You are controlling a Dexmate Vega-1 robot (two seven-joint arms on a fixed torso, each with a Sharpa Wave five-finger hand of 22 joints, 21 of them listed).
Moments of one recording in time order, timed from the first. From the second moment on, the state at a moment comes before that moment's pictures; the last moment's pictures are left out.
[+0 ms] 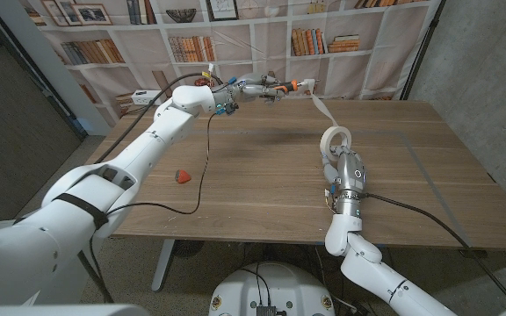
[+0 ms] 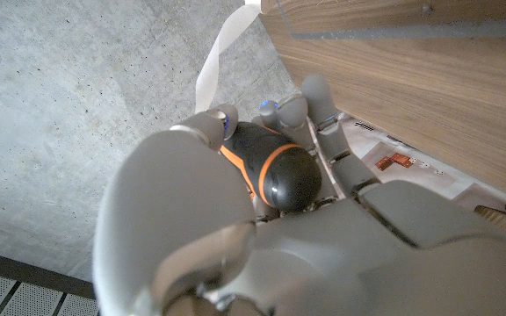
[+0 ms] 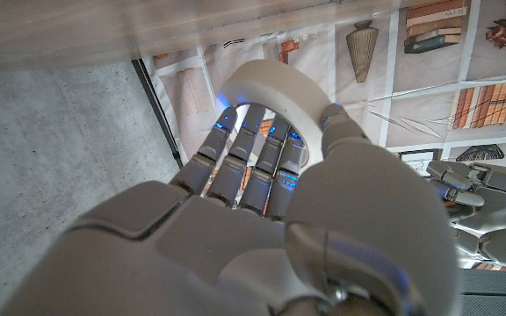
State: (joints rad) left arm 0.31 0.37 0.54 -1.10 -0.32 -0.20 -0.69; left_hand 1.08 0.04 0.69 -0.01 0.35 0.62 0.18 0.43 0.85 0.65 0.06 0.86 1.18 0.91 -0.08 1.25 1.23 0.52 -0.05 1.56 0.37; right arm -1.13 -0.43 -0.58 -1.63 -0.57 -0.32 -1.01; right_hand 0.92 0.10 0.24 -0.06 0.28 0.77 -0.04 0.46 0.34 0.58 -0.14 0.64 0.59 0.60 -0.06 0.36 0.91 0.40 -0.04 0.57 0.21
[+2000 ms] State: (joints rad) left arm 0.19 0.54 0.86 -1.46 0.15 0.40 -0.73; left_hand 1.08 0.05 0.69 -0.01 0.33 0.62 0.17 0.43 0.82 0.65 0.05 0.86 1.16 0.92 -0.09 1.25 1.23 0.52 -0.05 1.57 0.35; right arm -1.00 -0.77 -0.71 -2.06 -0.84 -0.80 0.00; right_hand 0.95 0.08 0.28 -0.06 0.28 0.77 -0.04 0.49 0.29 0.60 -0.14 0.64 0.55 0.59 -0.06 0.32 0.92 0.38 -0.04 0.59 0.20
